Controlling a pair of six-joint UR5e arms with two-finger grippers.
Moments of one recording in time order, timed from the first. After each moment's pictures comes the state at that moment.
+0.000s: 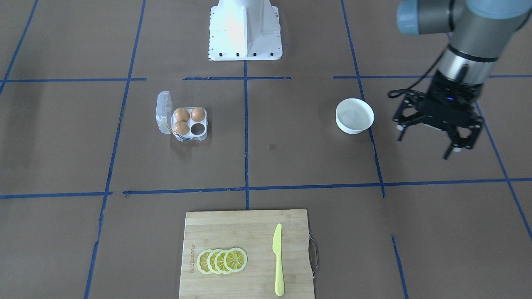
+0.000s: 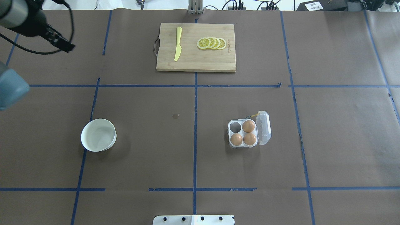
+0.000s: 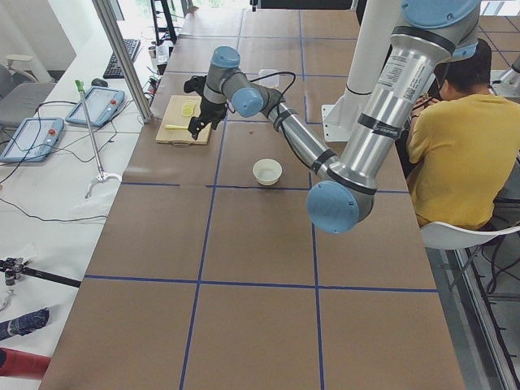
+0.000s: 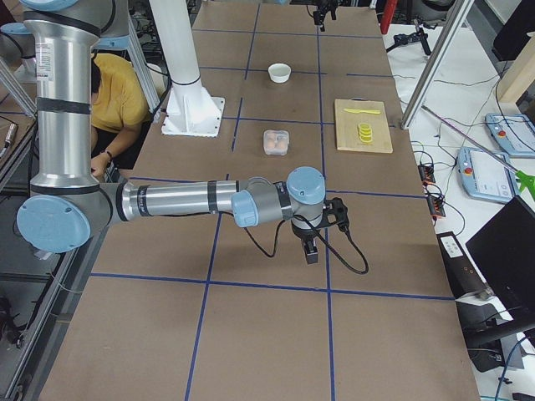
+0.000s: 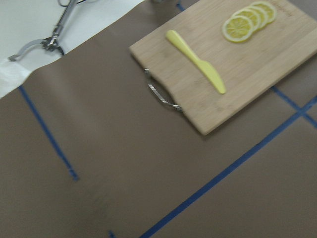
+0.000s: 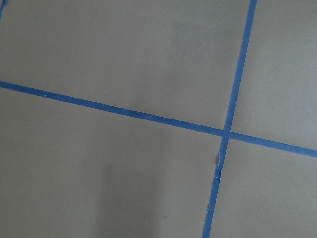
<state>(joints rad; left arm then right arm) -1.13 -1.96 -1.88 -1.60 -2.01 -0.08 1.48 -1.63 1.72 -1.40 2.37 0.06</state>
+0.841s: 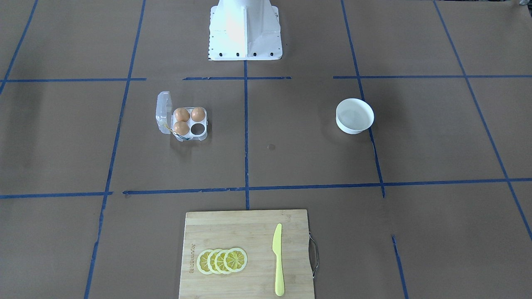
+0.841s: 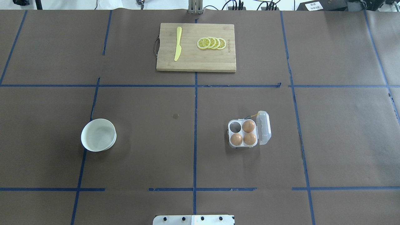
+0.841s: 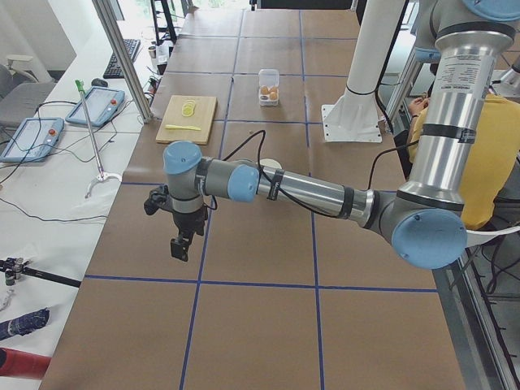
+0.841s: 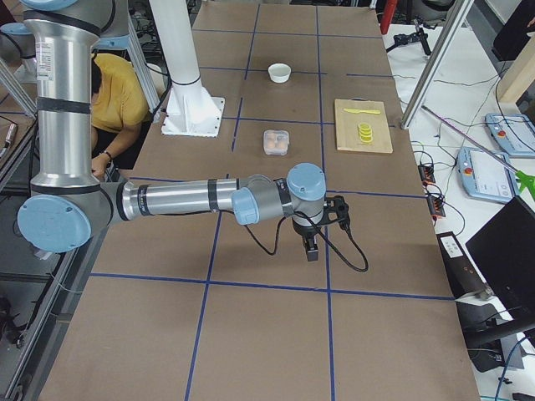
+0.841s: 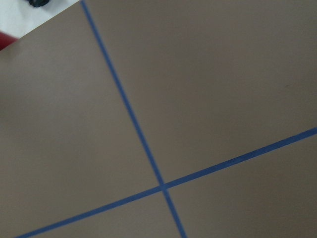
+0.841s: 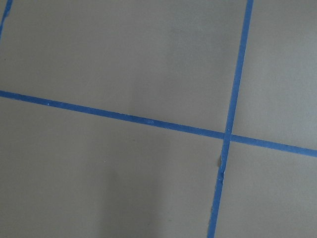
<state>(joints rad) -1.53 -1.68 -1.62 -1.52 -2.20 0.12 1.48 -1.63 1.73 -1.40 2.37 0.09</state>
